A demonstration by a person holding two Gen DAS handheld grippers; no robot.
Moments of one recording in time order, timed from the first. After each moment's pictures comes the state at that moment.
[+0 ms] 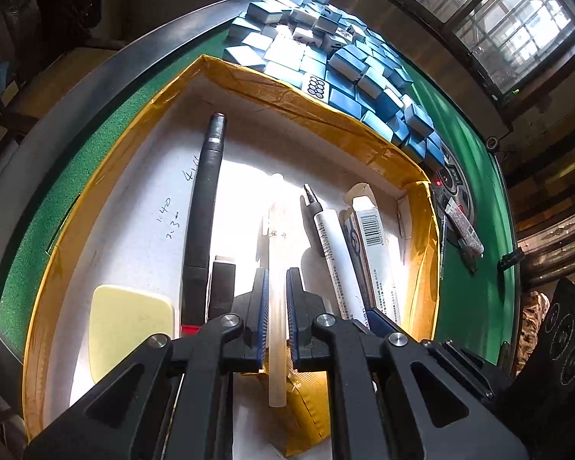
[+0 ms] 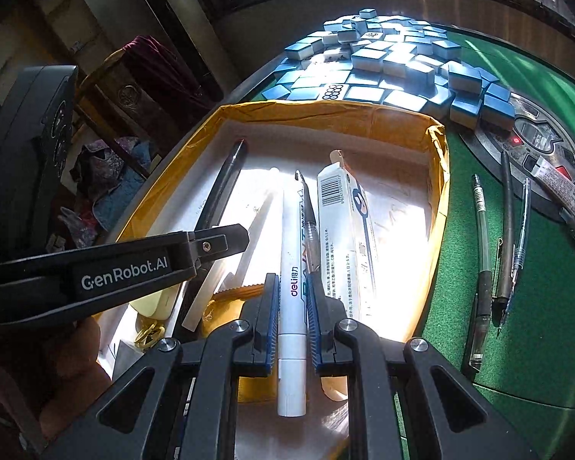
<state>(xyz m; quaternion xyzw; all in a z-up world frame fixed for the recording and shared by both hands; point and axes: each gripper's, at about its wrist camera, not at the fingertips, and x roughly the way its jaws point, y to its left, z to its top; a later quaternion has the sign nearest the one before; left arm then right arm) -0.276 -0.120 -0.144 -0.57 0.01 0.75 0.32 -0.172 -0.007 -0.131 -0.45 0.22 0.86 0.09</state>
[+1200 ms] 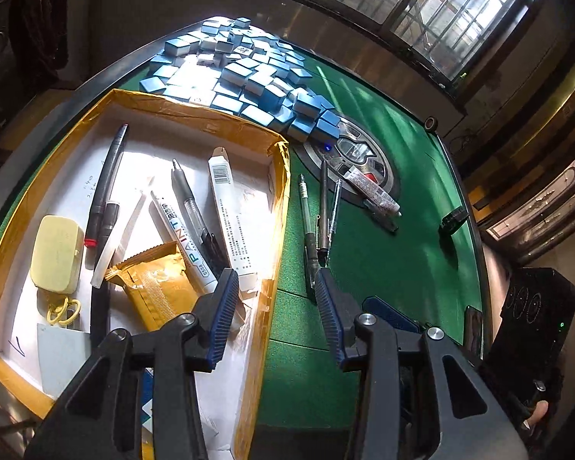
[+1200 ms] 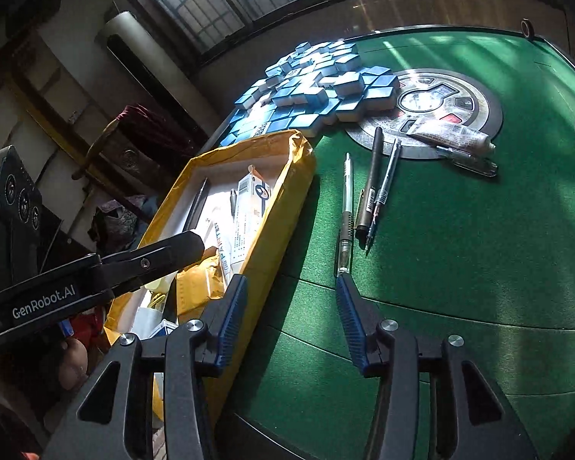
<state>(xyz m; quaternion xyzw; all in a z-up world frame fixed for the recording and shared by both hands) -0.156 -0.090 -0.087 -0.51 0.02 0.77 0.39 -0.036 0.056 -0.106 -0.37 0.32 0.86 0.12</state>
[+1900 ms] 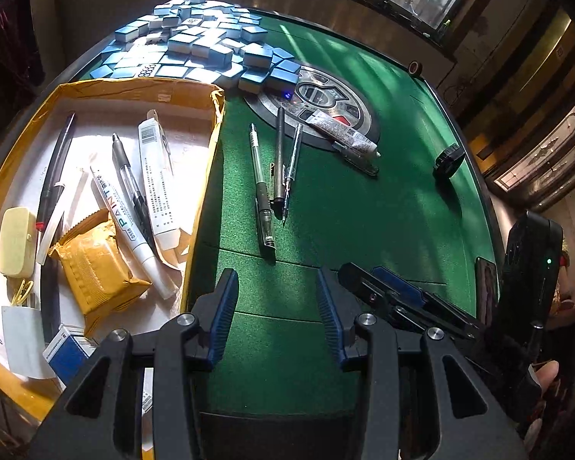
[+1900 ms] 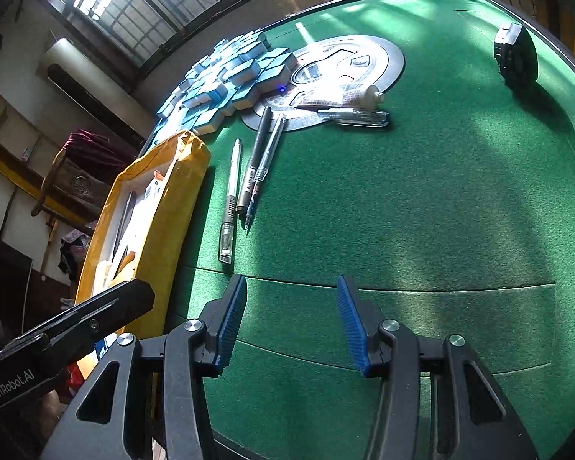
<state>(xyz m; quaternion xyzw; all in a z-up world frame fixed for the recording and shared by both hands) -0.105 -0.048 -0.104 -0.52 0.10 0.74 0.40 0.014 0.103 -0.139 -0.39 0.37 0.82 0.20</state>
